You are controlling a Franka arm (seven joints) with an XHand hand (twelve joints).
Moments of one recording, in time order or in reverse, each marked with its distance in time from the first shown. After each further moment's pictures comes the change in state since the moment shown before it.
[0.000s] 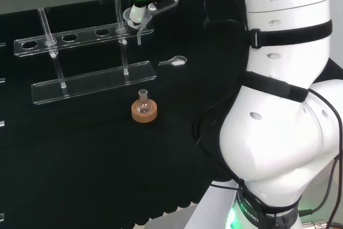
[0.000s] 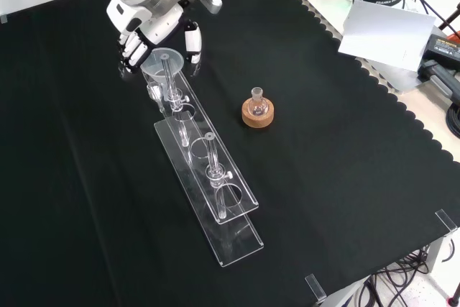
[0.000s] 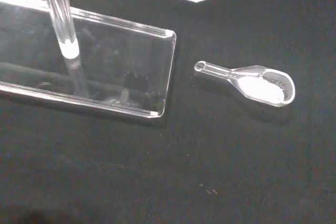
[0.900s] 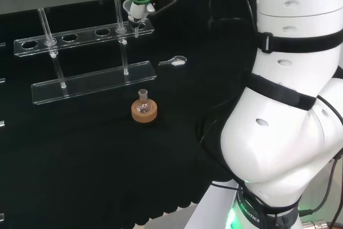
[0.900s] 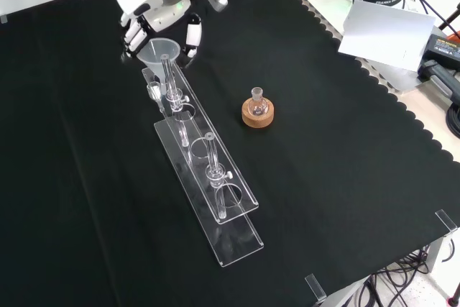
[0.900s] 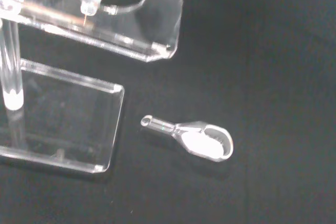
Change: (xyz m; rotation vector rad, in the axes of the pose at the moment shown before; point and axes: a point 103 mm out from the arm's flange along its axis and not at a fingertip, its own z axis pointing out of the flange) arm -0.003 -0.018 -0.021 -0.189 -0.121 0.116
